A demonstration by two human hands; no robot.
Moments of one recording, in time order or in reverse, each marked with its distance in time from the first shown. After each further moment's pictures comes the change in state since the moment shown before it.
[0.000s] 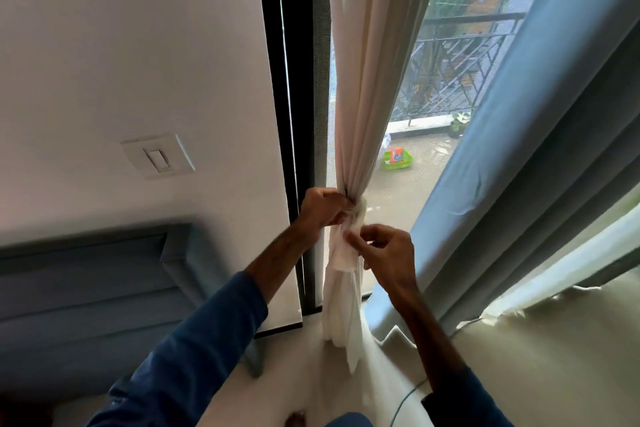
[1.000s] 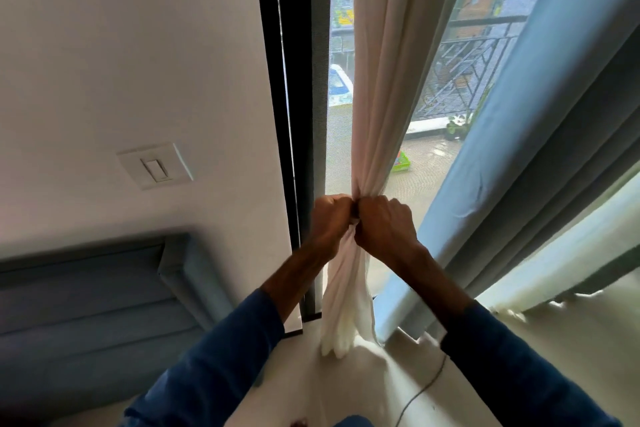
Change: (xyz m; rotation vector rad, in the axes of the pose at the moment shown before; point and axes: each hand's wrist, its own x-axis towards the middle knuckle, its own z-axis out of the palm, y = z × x) left_hand -0.014 0.001 0.023 -0.117 0.090 0.113; right_hand 0.041 -0.065 0.000 -1.136 -0.179 -0.300
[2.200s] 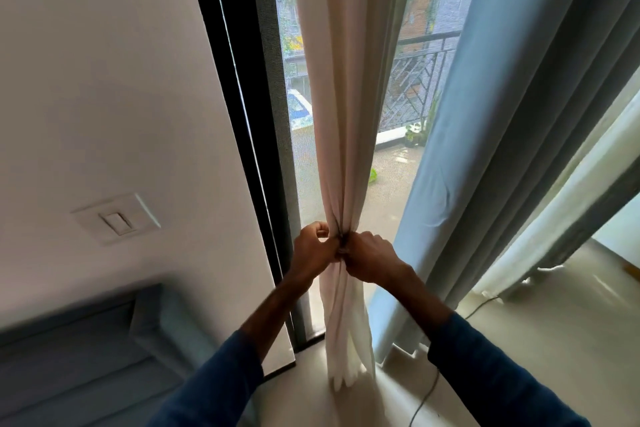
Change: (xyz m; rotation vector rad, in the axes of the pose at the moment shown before) left_hand 0.014 -0.020 -0.010 0.337 -0.153 0.096; right_hand 0.002 0.024 0.029 0.127 -0.212 0.132
